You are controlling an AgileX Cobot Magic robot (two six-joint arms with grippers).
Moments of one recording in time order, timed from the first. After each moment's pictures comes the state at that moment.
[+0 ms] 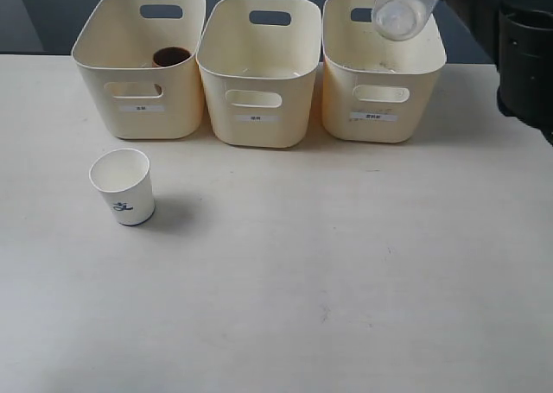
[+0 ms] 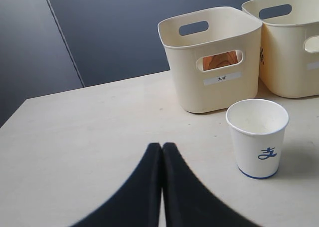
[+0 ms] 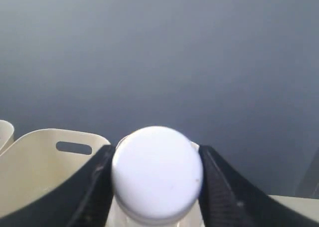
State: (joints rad) left arm -0.04 0.00 0.00 0.06 0.23 0.12; right arm 0.76 1.38 -0.99 1.41 -0.78 -1.35
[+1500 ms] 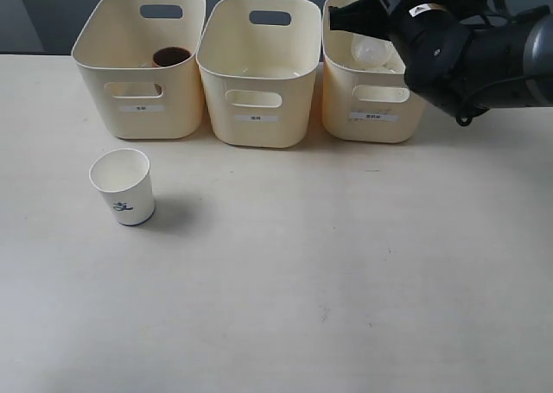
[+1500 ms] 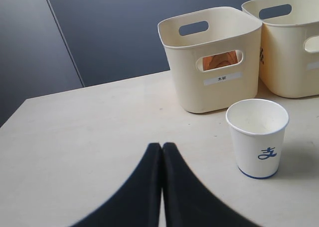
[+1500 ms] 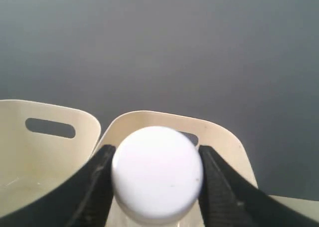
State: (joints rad) left arm -0.04 0.00 0.00 0.06 0.23 0.12; right arm 0.46 1.83 -1.09 0.77 -0.64 -0.71
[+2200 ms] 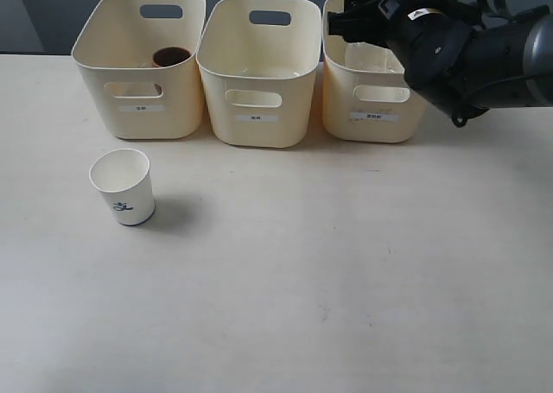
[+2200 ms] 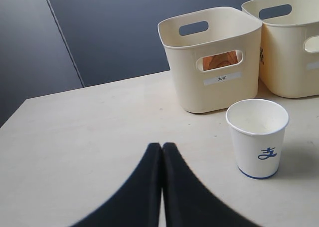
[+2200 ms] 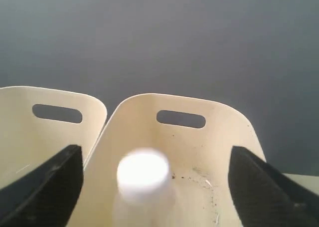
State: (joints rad) left arm -0.04 0.00 0.00 0.06 0.23 0.12; right arm 0.46 1.83 -1.09 0.83 -0.59 -0.70
